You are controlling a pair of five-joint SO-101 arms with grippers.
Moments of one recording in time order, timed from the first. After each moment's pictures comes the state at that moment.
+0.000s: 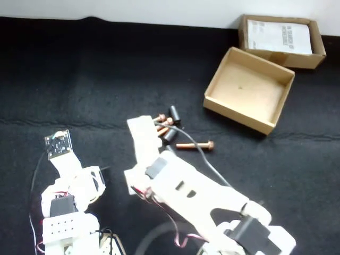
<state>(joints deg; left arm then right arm) -17.4 -80.4 94.9 52.0 9.5 -57.3 -9.1 40.1 49.5 -33.7</state>
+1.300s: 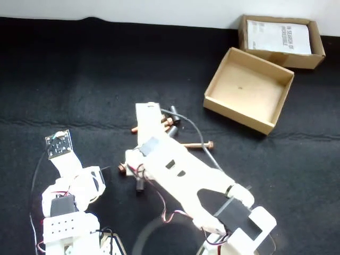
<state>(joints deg) -17.4 -80.4 94.9 52.0 9.5 -51.4 1.5 27.8 55.1 -39.8</state>
